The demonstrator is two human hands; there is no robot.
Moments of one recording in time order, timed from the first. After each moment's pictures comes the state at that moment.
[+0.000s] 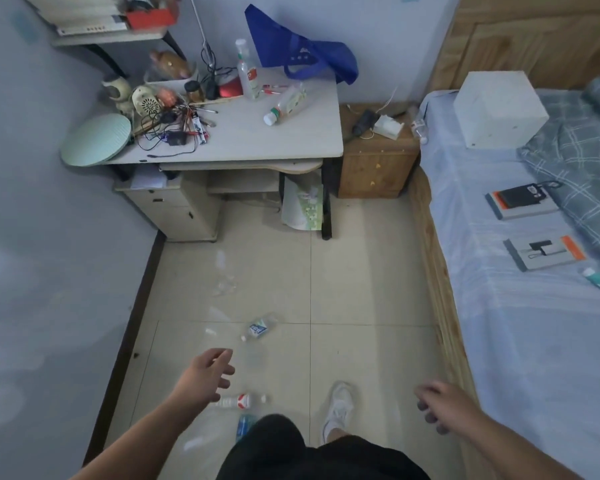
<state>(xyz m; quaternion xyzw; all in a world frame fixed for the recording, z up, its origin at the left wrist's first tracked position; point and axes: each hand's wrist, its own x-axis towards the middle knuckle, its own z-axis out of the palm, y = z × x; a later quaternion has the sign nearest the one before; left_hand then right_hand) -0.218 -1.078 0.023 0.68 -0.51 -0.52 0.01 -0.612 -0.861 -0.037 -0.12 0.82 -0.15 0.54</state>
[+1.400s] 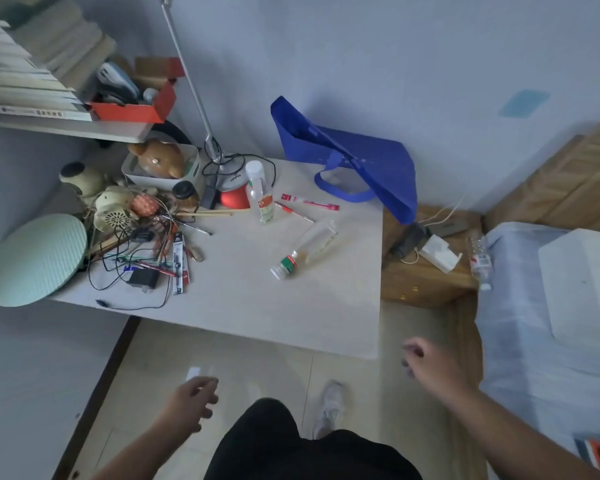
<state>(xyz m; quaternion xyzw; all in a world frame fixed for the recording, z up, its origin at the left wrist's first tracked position) -0.415 -1.583 0.001 0.73 -0.40 -0.55 0.03 -0.852 -1.528 0.010 -0.32 0.83 -0.11 0.44</state>
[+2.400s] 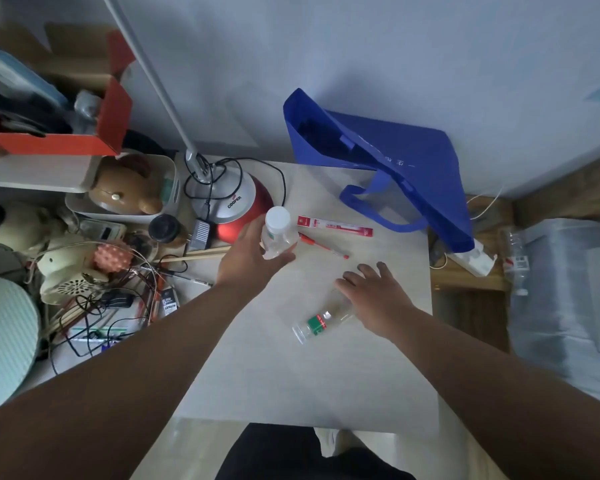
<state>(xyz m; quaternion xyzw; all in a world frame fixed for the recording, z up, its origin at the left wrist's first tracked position) -0.540 -1.969 -0.017 0.58 -0.70 -0.39 0.12 -0.771 -1.841 -0.025 -0.74 0.60 0.27 0.15</state>
